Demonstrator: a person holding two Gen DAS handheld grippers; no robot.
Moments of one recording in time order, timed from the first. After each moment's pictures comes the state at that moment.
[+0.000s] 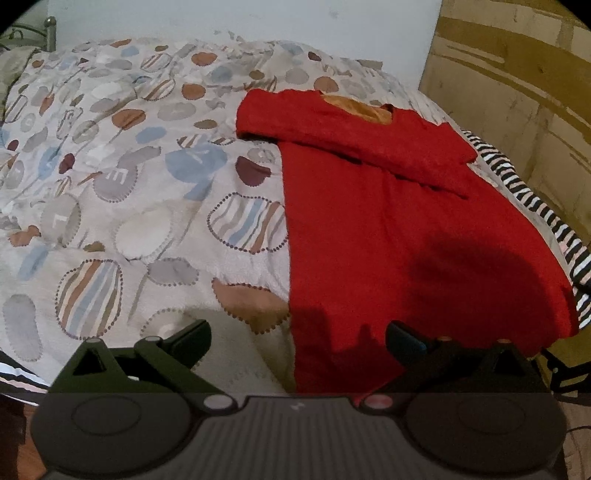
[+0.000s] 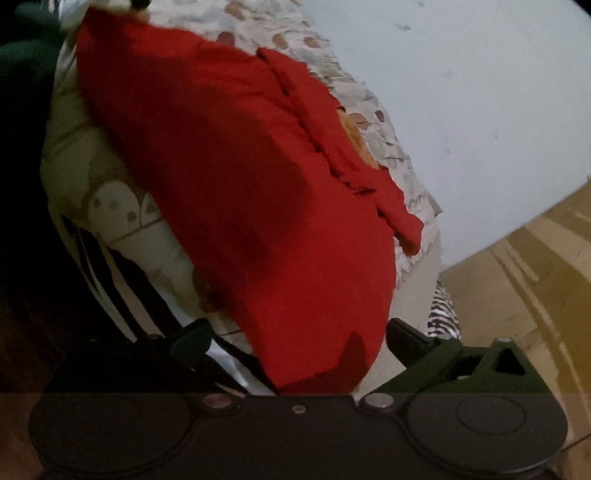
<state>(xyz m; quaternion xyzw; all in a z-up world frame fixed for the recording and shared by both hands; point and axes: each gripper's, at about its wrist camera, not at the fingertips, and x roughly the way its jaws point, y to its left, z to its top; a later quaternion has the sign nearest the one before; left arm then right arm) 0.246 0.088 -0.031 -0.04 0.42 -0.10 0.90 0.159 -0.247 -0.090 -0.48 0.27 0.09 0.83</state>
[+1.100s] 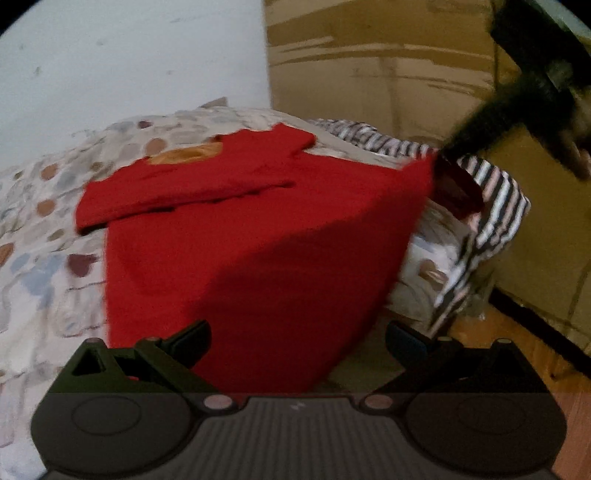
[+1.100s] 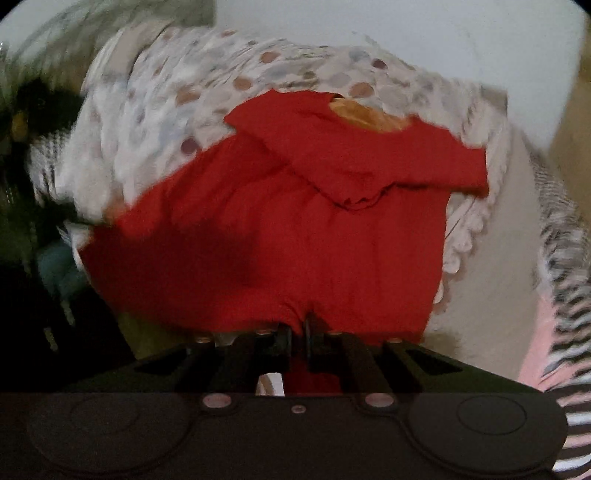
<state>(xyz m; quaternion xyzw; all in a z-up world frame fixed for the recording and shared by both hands) 0.196 -0.046 -0.051 0.13 0.31 -0.28 0.90 0.251 -0.285 0.035 -0.11 0.44 0.21 0.87</state>
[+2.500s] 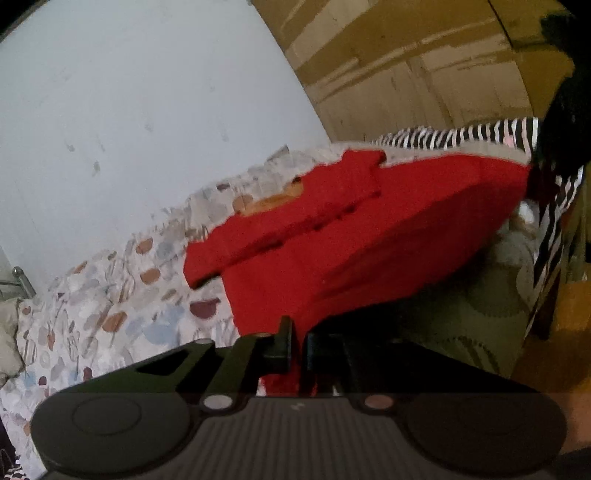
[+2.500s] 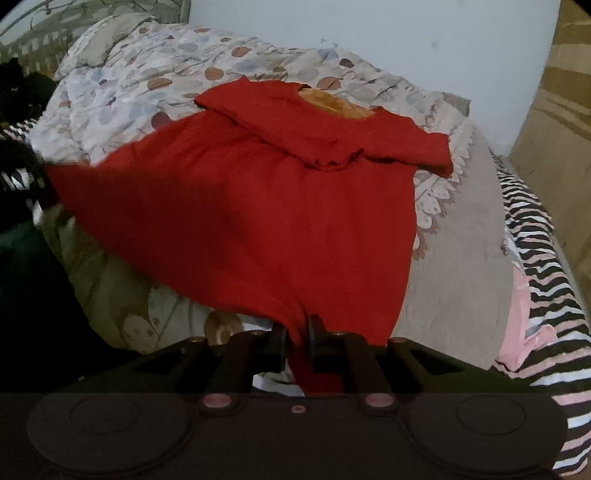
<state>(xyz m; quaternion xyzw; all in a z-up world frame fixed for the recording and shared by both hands) 0.160 -0.007 -0.048 0.26 0.18 -0.15 0.94 0.197 -0.291 -0.027 -0.17 0.39 0.14 0.90</state>
